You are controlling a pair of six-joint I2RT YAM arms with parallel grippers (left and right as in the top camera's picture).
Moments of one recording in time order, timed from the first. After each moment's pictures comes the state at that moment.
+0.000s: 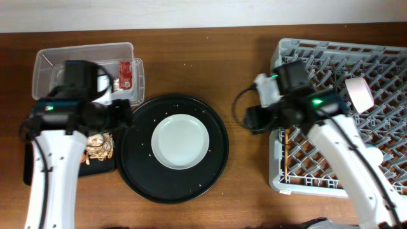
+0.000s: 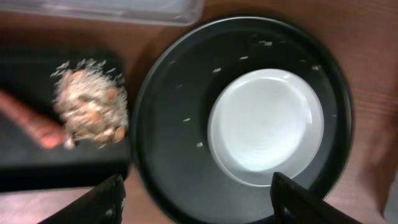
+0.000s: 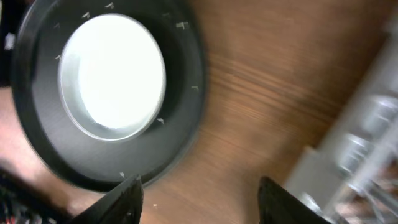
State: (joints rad) left arm -0.01 1.40 1.47 -1.27 0.07 -0.18; right arm 0.31 1.46 1.35 -1.05 -0.28 0.07
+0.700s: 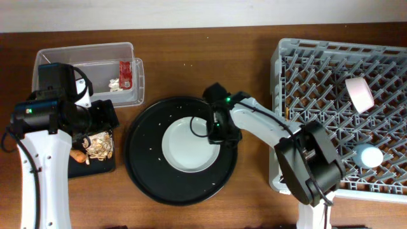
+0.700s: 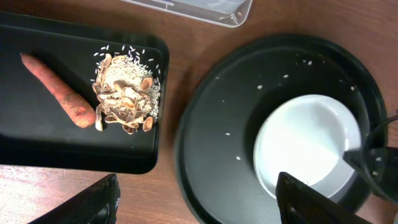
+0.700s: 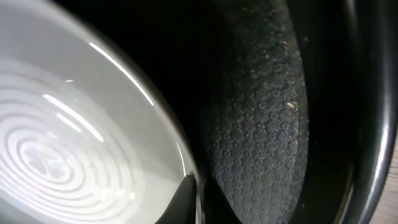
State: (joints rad) left arm 0.14 1.39 1.47 -1.29 0.07 -0.18; right arm 0.55 2.03 1.37 -0.87 -0.18 0.49
